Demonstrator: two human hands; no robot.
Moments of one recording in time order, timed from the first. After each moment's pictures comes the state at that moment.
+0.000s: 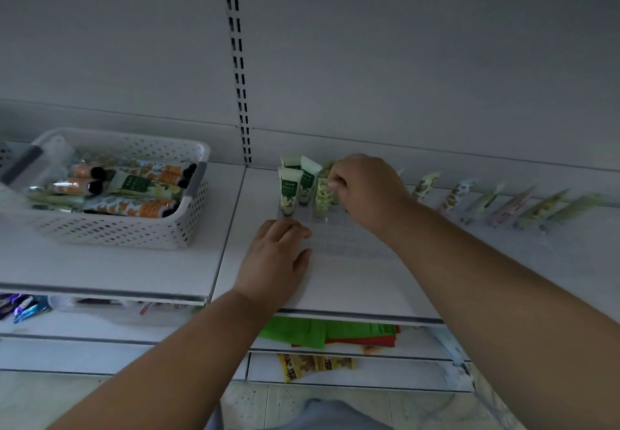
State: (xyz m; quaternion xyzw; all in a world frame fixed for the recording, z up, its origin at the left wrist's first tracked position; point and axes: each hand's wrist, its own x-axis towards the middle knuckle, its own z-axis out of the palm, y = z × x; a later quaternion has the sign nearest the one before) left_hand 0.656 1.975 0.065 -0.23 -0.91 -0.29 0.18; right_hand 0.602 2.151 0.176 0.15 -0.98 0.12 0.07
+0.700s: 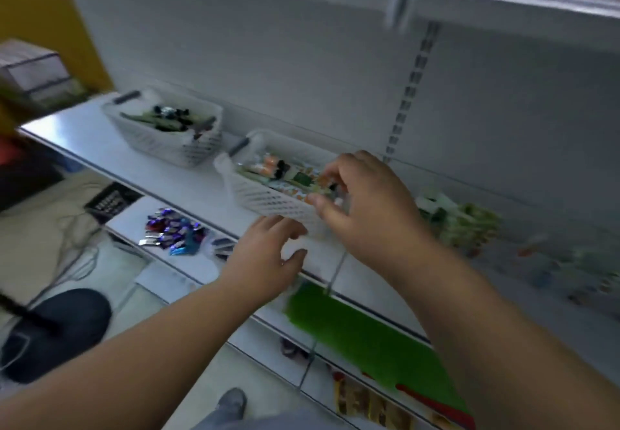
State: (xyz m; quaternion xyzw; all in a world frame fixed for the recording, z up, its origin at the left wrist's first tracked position) left_hand 0.736 1.809 0.130 -0.04 -0.95 -0.26 0.18; right_hand 0.687 1.975 0.245 0.34 -0.90 0.25 0.14
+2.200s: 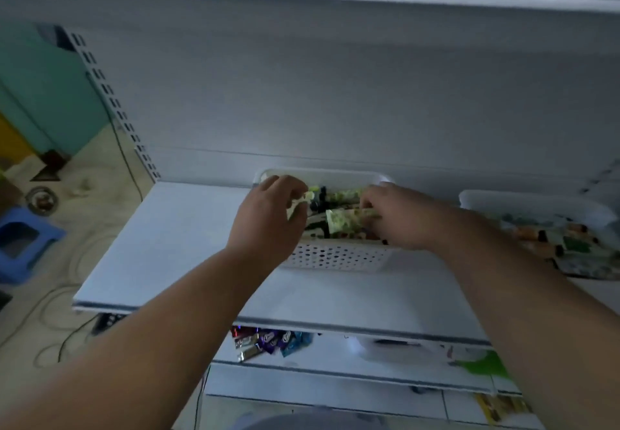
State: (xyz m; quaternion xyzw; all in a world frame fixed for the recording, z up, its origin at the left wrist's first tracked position) left_hand 0.516 1.324 0.167 -0.13 -0.92 -0.32 0.18; right_hand 0.516 1.541 0.214 0.14 -0.98 0.07 -0.13
